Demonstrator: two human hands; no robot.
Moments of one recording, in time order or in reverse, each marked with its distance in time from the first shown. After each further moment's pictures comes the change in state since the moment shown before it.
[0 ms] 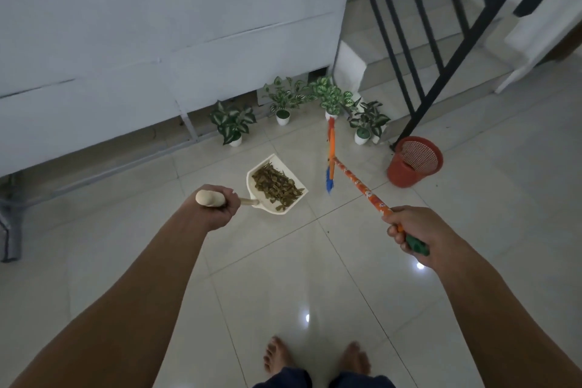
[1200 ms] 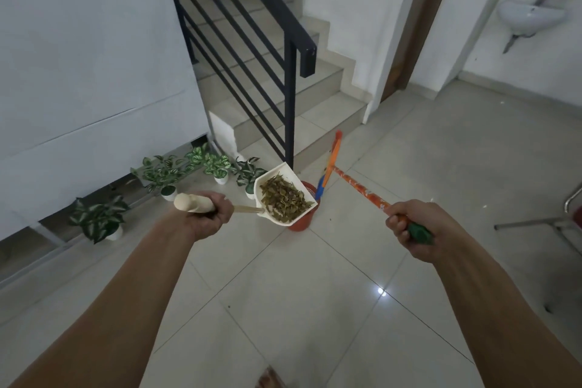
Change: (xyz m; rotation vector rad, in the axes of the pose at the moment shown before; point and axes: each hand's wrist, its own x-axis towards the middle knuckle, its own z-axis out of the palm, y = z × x) left_hand 0.008 -0.315 0.328 0.324 -0.277 -0.055; right_hand 0.034 0.010 -0.431 0.566 0.117 -0.057
